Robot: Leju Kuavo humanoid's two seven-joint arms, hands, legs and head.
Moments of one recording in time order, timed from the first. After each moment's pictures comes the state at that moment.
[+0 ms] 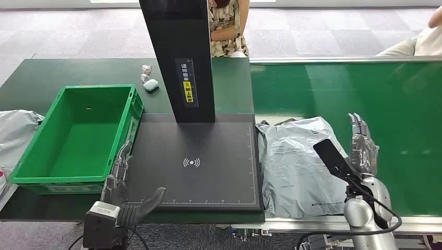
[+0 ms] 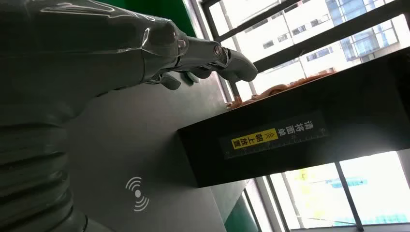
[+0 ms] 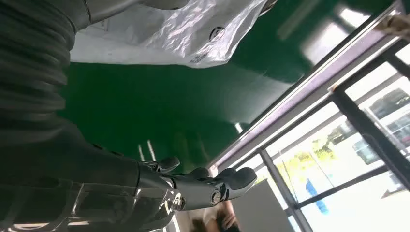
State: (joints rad) left arm 0.22 -0.07 -0.29 -1.91 -0.32 0.22 -0.23; right arm -0.21 -0.15 -0.06 -1.41 0.74 -0.21 -0.07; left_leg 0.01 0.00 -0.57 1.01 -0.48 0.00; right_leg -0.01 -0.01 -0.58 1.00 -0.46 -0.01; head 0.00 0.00
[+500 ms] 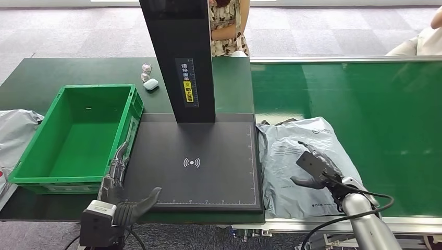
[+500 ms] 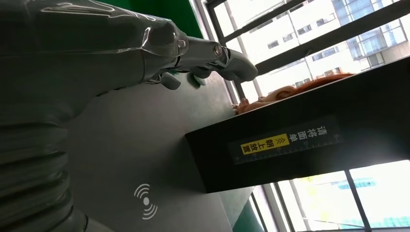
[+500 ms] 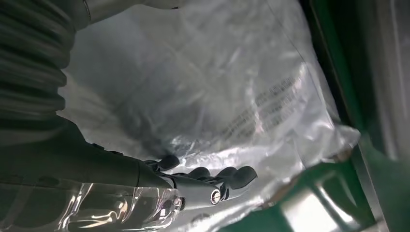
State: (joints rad) left arm 0.22 -0.05 -0.26 -1.90 -0.30 0.21 -0.24; right arm -0.26 -0.26 0.11 -1.19 0.44 0.22 -0.13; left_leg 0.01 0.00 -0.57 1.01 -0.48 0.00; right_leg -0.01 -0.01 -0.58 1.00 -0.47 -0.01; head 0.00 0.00
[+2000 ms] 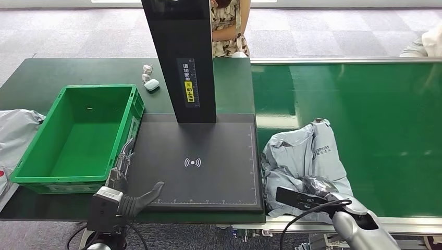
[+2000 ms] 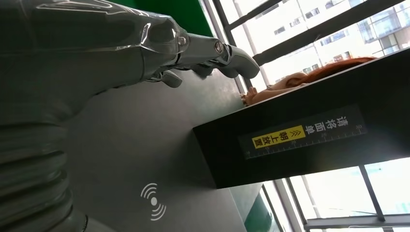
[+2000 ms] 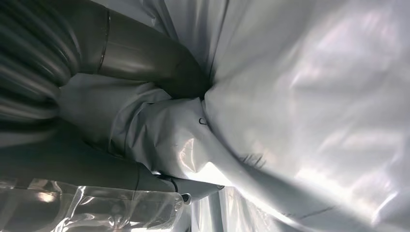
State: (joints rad) left arm 0.14 -0.01 -0.26 -1.80 -0.25 0.19 -0.23; right arm -0.22 -0.42 0.42 -1.24 0.76 0.23 0.20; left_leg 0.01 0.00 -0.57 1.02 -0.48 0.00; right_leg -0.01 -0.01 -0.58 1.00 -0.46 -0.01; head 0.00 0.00
